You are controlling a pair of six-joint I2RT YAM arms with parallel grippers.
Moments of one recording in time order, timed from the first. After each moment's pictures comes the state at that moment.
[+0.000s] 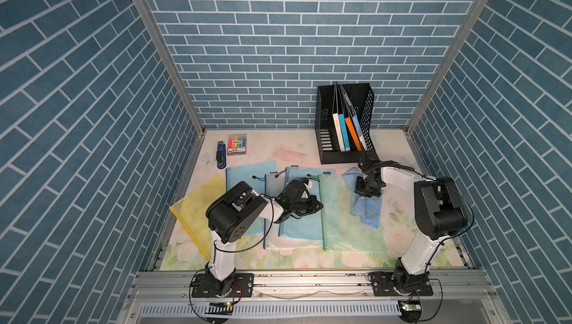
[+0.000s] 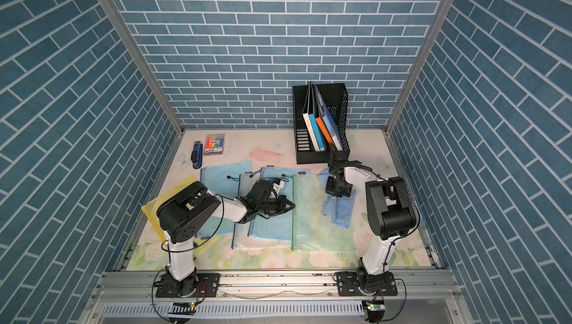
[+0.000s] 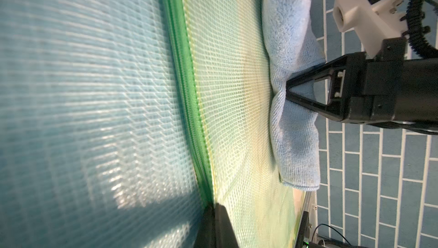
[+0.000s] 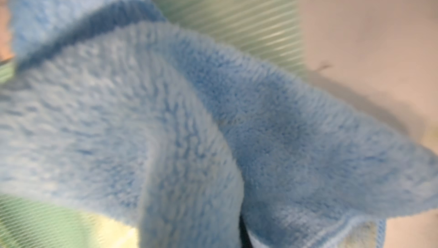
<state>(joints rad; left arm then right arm) -0.75 1.94 0.78 0.53 0.44 -0.93 0.27 1.79 1.11 -0.69 -0.03 0.47</state>
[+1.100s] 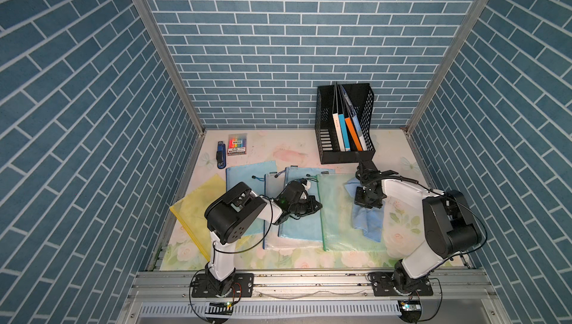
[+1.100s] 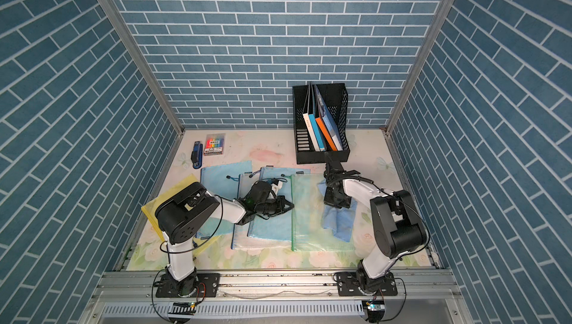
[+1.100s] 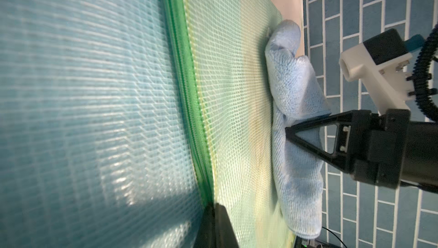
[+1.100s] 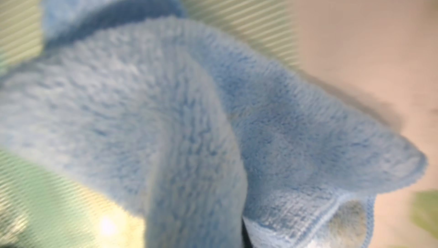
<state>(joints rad) -0.75 1.93 0.75 0.56 0.42 -0.96 0.35 1.62 0.95 -0.74 0.03 0.56</state>
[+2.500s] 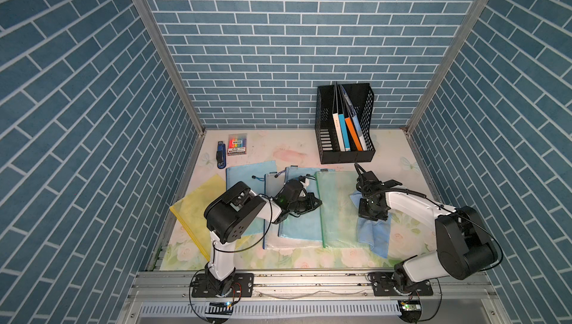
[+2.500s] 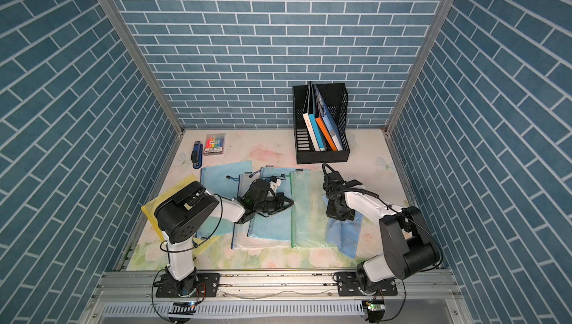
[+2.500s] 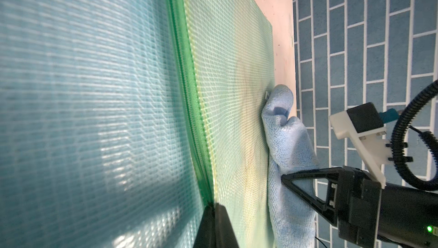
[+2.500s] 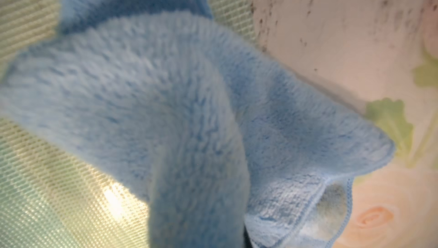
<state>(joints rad) -0.73 1.93 0.76 0.61 0.42 -1.00 0.45 1.47 0.82 -0.82 0.09 0.64</state>
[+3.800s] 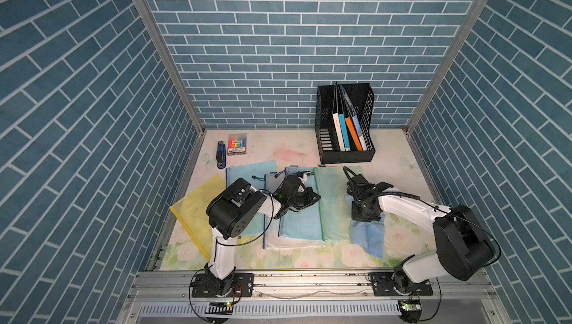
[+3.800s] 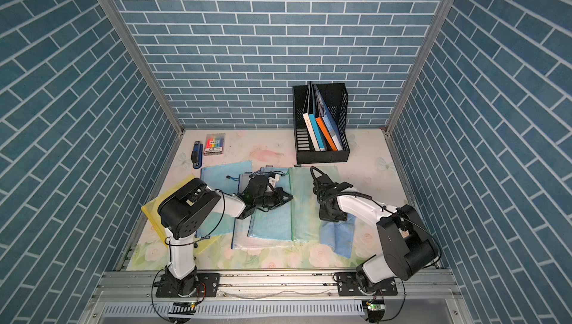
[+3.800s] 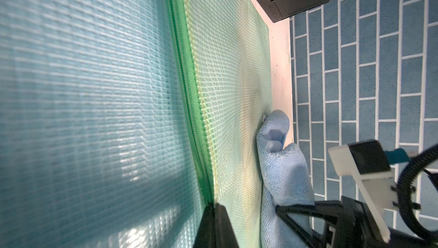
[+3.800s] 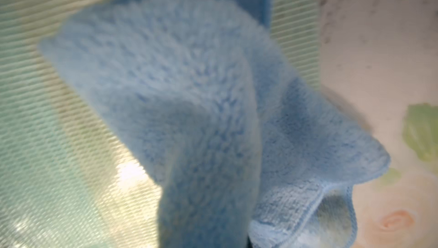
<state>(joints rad) -0.68 1.97 0.81 0.61 0.44 -1.01 0.63 1.48 0.83 -0.80 0.12 0.66</state>
